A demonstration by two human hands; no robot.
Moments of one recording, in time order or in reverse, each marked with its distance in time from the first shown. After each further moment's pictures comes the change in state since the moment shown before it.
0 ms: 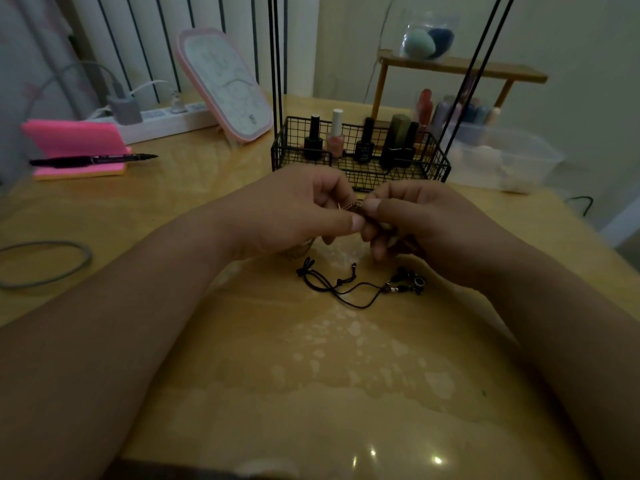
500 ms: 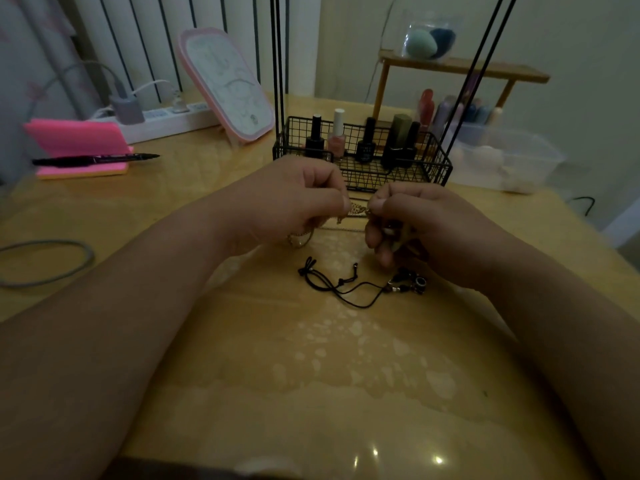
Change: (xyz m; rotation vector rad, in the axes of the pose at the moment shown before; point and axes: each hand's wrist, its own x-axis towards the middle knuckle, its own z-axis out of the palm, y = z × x) left_hand -0.001 0.000 -0.005 -0.048 0.068 0.015; right_hand 0.000 -0.002 0.002 0.056 -0.009 0.083
